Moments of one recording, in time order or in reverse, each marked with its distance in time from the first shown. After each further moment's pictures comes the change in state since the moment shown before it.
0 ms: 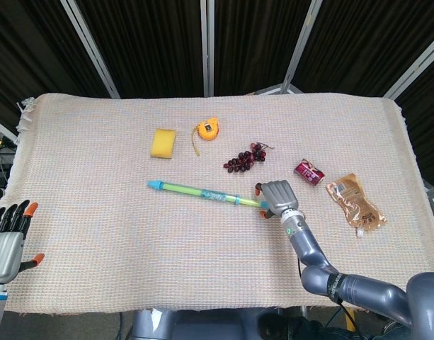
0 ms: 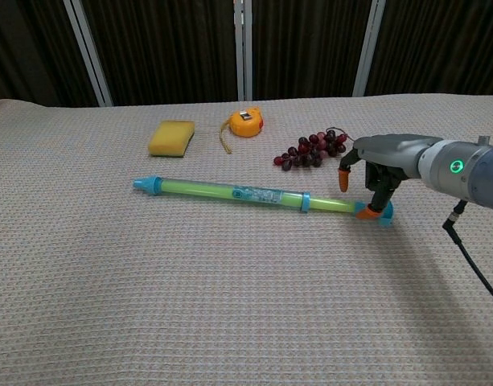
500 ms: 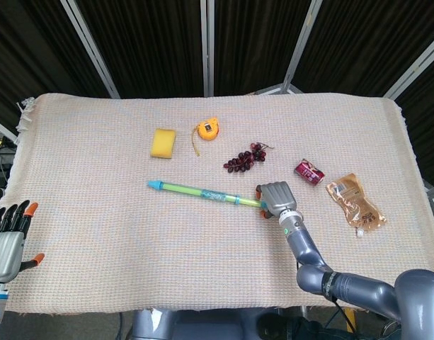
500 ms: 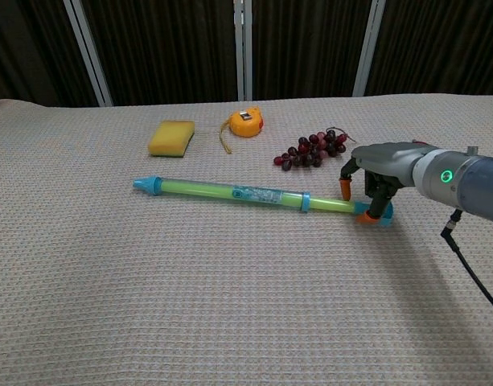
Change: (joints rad) left arm -0.007 -0.004 0.001 0.000 -0.016 -0.006 0.008; right arm 0.030 -0.042 -0.035 0.063 0.037 0.013 -0.009
